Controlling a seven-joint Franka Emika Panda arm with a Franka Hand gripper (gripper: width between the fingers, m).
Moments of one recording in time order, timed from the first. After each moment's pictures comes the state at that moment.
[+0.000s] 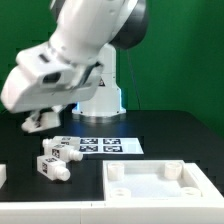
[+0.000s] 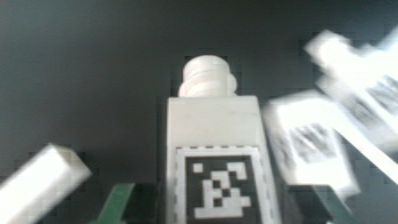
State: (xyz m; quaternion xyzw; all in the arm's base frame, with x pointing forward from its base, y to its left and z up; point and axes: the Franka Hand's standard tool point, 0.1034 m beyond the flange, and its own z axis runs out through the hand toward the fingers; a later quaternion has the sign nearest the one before) arm 0.474 -0.094 0.128 0.91 0.32 -0.25 0.08
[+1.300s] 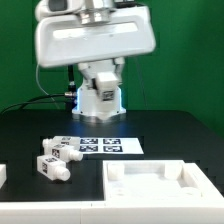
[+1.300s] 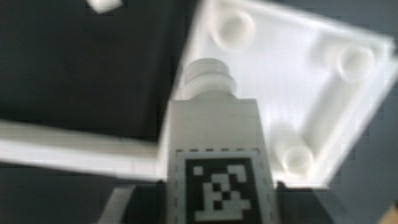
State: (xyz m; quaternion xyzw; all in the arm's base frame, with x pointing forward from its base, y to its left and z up) arm 0.559 -0.008 0.186 0.98 0.10 0.13 -0.07
